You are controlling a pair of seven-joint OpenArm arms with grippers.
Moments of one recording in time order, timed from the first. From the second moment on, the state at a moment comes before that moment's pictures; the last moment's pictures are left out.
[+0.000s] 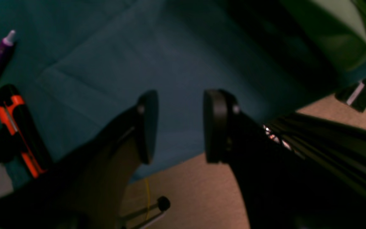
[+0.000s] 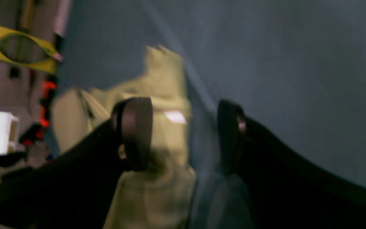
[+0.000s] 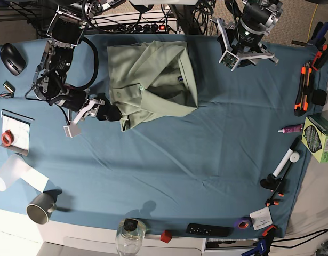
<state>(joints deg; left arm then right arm) 34.5 -21.8 19.0 132.2 7.8 -2.1 54.0 5.0 10.6 26.2 78.6 55.2 37.4 -73.5</state>
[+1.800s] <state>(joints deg) 31.8 -6.1 18.9 113.3 -20.5 -7.9 44.4 5.4 10.5 13.1 78.8 47.4 35.5 -72.7</state>
